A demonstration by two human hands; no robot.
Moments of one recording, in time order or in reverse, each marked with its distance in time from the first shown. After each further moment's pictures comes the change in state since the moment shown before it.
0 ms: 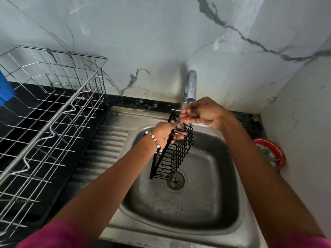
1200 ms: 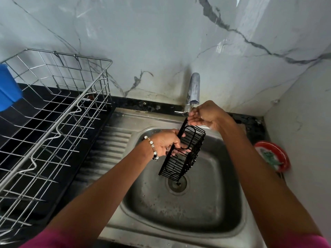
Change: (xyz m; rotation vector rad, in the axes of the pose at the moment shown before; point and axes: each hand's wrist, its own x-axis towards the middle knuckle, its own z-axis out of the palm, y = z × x) left_hand -0.012 -0.012 -0.009 0.273 -0.173 -0.044; right_hand 0.014 0.006 0.002 -0.075 0.197 0.090
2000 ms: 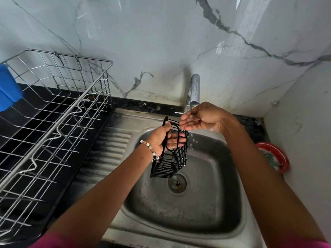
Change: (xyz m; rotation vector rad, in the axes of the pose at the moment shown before) left_hand 0.003 -0.002 -0.005 -0.543 0.123 0.102; right_hand -0.010 -0.004 0.000 -0.051 -0.194 0.011
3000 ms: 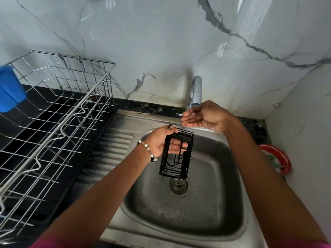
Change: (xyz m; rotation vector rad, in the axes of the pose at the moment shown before) left_hand -0.025 0.010 -0.004 0.186 -0.067 -0.032; right_hand 0.001 -0.004 -0.003 0.109 -0.013 -0.074
